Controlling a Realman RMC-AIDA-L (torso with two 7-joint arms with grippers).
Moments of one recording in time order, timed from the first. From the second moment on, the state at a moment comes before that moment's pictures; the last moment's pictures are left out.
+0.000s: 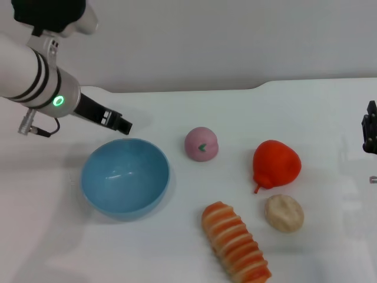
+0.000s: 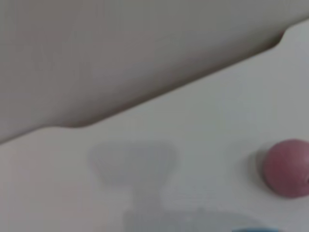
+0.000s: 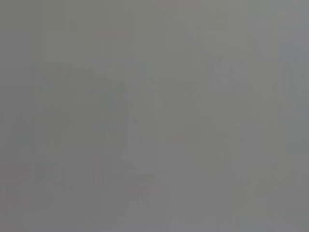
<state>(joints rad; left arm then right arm) -0.68 -2.05 -1.73 -1.23 2.72 -1.26 0.25 0.37 2.08 0.24 0.38 -1.45 -1.34 -0.34</state>
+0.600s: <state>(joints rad) -0.69 -2.05 -1.74 -1.15 2.79 -1.30 0.31 0.36 2.08 0.24 0.36 -1.45 -1.34 -0.34</state>
